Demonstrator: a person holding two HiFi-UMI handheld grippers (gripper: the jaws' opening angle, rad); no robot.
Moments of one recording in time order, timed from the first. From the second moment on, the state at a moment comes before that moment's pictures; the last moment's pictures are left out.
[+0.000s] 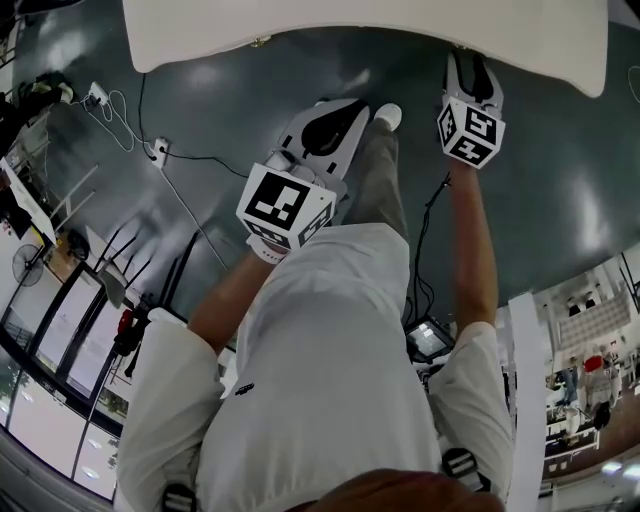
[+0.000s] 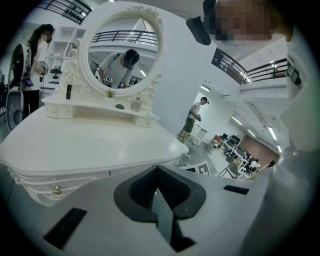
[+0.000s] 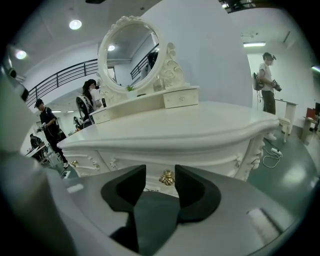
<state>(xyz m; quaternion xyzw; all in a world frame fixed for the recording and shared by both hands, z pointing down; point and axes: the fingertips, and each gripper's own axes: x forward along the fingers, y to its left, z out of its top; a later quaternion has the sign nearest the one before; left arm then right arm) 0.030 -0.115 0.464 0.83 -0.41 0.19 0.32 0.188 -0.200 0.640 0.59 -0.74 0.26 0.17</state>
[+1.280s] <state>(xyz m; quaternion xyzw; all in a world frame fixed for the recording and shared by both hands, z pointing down) 0.014 -0.093 0.461 0.83 -0.42 0.19 0.33 0.186 -0.215 0.689 0.61 -0.70 0.31 0.20</state>
